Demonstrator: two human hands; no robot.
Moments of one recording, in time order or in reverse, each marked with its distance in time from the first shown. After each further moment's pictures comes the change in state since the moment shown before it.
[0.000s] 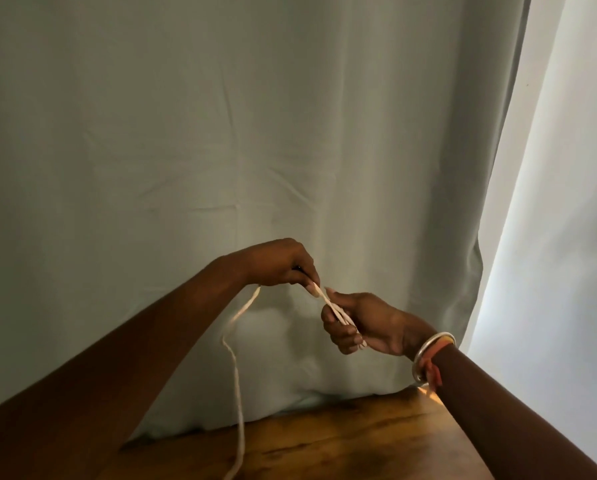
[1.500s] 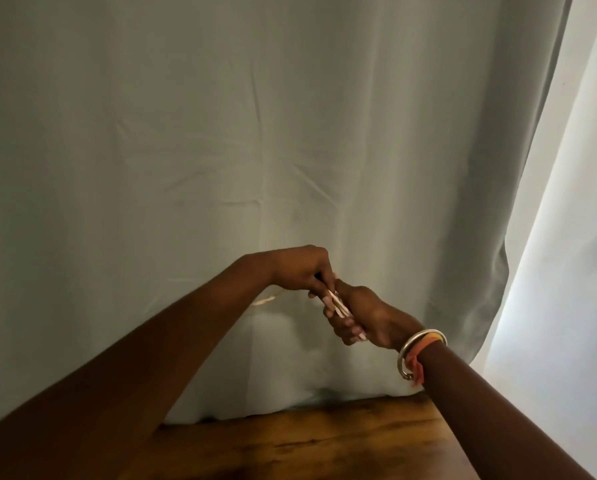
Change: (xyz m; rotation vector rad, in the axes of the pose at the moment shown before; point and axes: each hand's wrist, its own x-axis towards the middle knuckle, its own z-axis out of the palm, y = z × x) left_hand -0.006 0.003 0.007 -0.061 -0.141 -0.036; right_hand 0.032 -0.005 0.023 -0.175 0.286 0.031
